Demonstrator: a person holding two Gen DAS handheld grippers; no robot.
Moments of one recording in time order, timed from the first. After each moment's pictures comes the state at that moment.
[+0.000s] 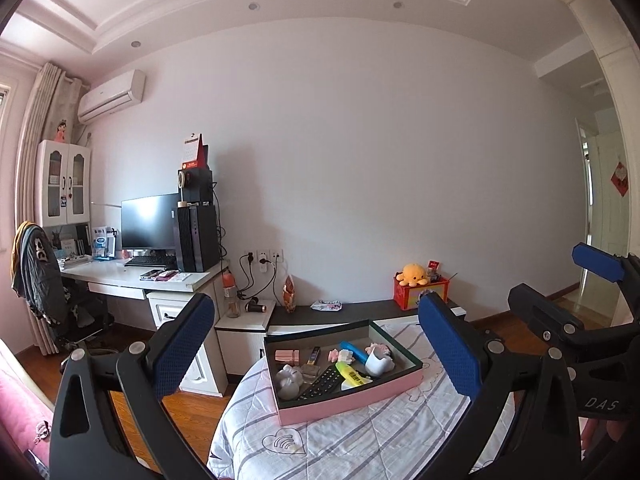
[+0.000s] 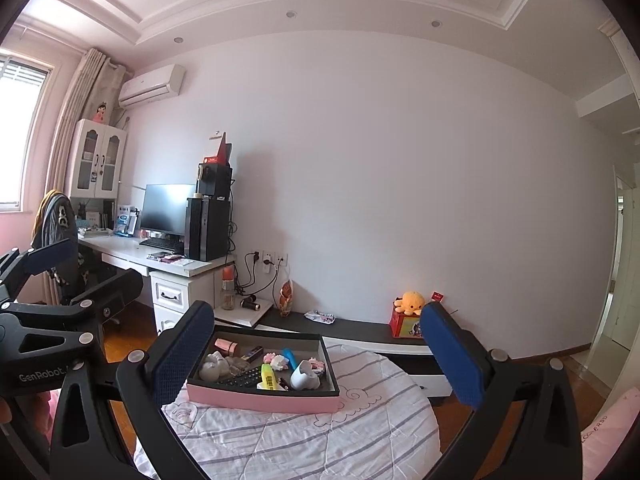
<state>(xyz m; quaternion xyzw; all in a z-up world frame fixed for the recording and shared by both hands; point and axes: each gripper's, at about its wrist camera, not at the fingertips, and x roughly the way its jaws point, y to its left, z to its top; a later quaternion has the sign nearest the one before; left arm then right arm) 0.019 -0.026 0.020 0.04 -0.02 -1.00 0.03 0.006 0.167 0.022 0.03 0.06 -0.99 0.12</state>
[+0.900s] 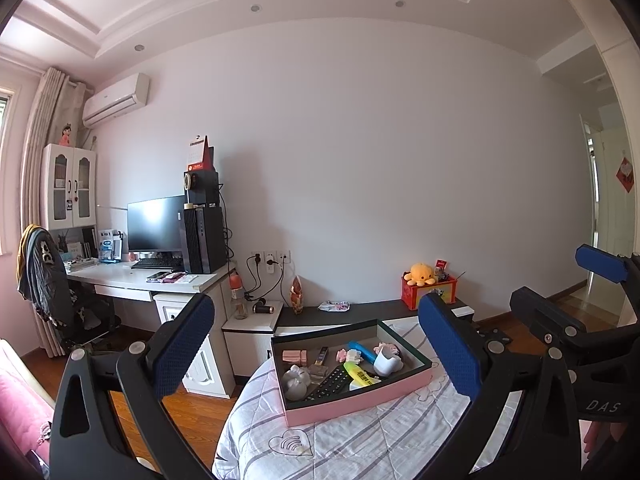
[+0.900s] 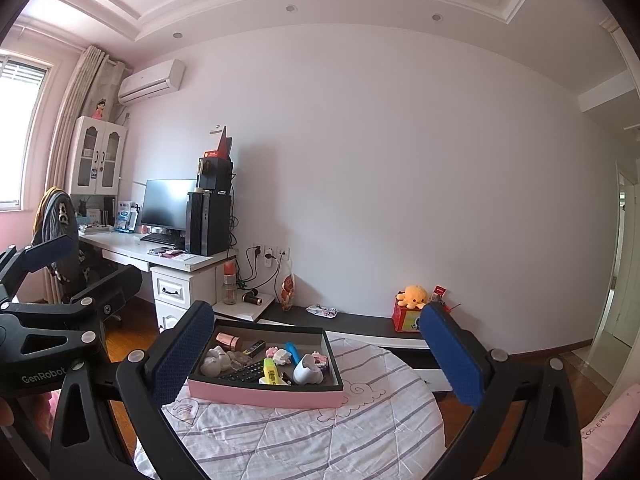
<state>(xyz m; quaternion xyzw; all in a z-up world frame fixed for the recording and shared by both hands) 0.013 -0.026 0.014 0.04 -0.03 -1.00 0.04 -0.003 0.164 0.015 0.04 0.06 -0.99 0.13</state>
